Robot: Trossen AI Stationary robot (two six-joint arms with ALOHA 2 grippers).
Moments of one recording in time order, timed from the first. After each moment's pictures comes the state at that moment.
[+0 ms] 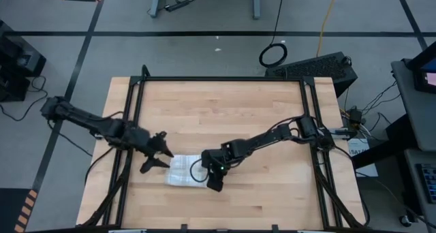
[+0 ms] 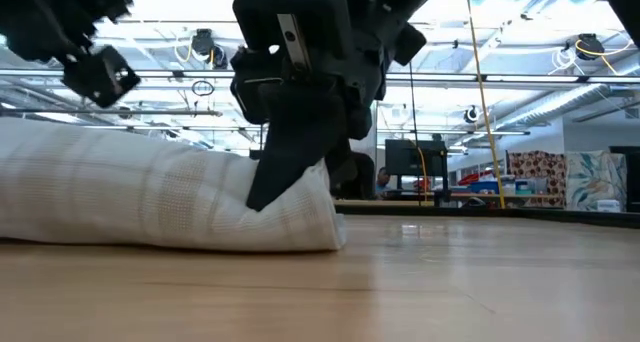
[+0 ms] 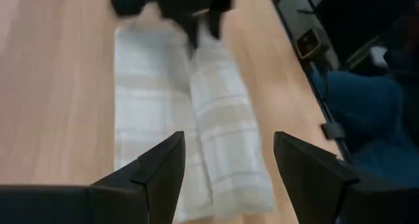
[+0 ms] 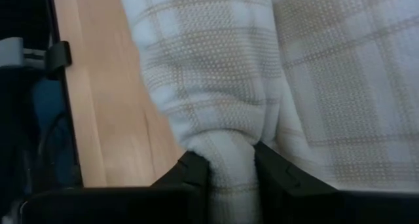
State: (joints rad) left arm -0.30 0.72 0.42 -0.30 0.17 -0.35; right arm 0.20 2.21 1.55 -0.42 -0.34 0.63
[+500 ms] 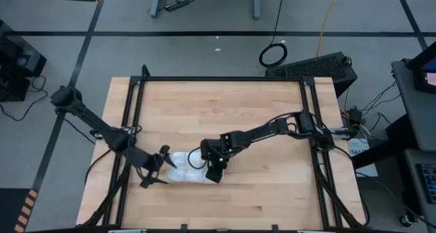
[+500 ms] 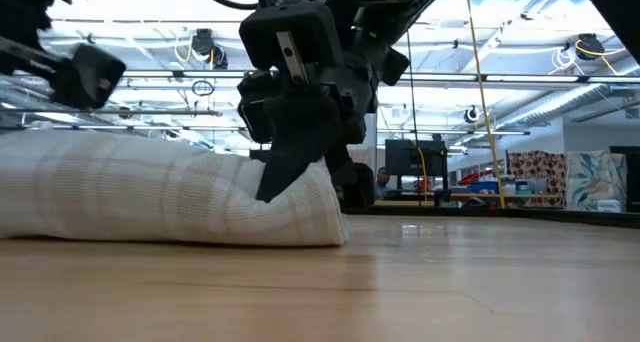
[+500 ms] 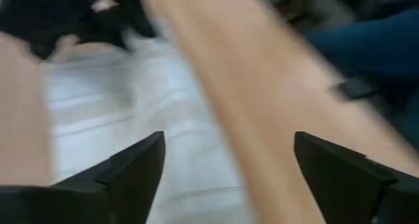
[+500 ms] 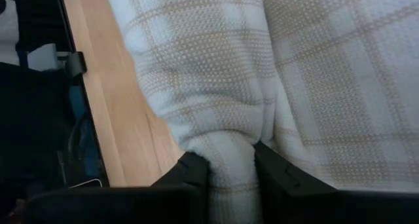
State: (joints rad) left arm -0.62 0.91 0.32 0.02 -0.10 -0.17; right arm 0.11 2.21 1.55 -0.42 -0.50 0.65
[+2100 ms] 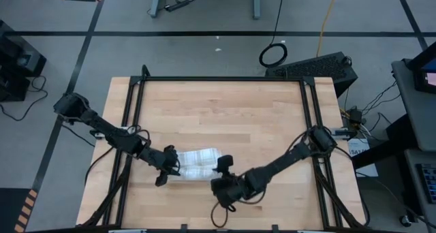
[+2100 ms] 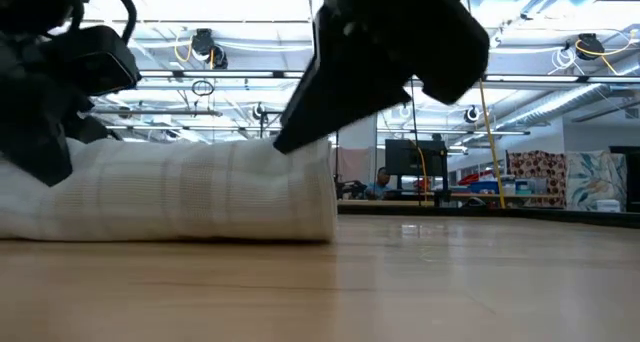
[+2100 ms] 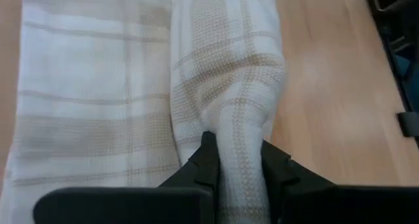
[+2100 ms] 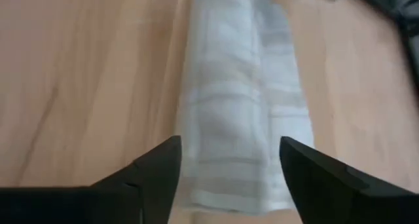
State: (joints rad) left arm -0.47 1.23 0.33 0.12 0.01 -0.55; right arm 0.50 2.11 1.55 -0.45 0.60 0.11
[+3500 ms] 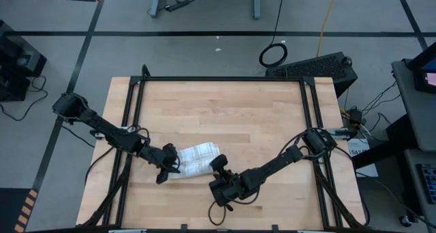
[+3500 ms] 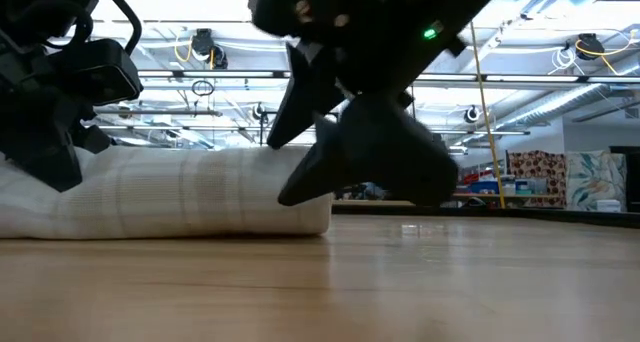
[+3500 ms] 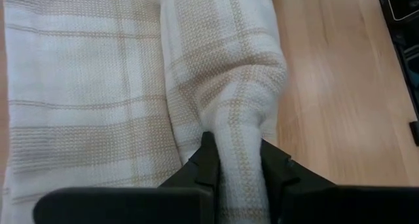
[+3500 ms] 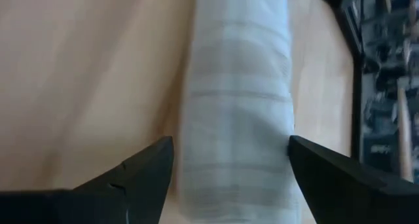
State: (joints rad) left arm -0.44 1.23 0.28 0.11 0.01 -0.59; right arm 0.48 2.19 1.55 -0.40 0.76 -0.25
